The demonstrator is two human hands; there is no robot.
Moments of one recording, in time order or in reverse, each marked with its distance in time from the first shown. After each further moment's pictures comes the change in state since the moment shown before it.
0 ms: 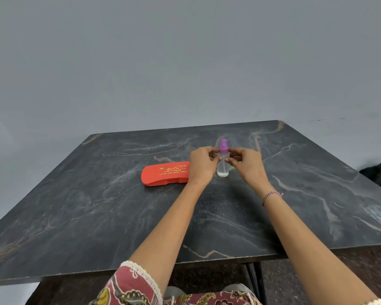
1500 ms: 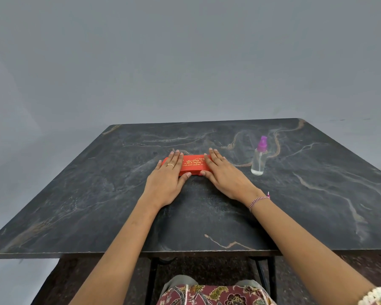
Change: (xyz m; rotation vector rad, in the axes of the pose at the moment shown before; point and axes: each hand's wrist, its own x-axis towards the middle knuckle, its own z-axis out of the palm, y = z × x) left_hand -0.054 -0.103 -0.106 0.777 -0.216 0.120; right_hand -0.031 -0.038 0.070 -0.534 -0.446 -0.414
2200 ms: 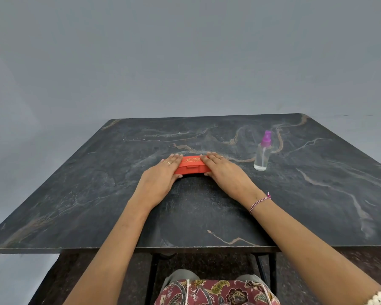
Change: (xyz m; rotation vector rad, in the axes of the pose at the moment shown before) left_hand -0.013 -0.014 -0.007 -0.073 0.113 0.093; right_hand 0.001 -0.008 0.006 -0.113 0.022 -0.055
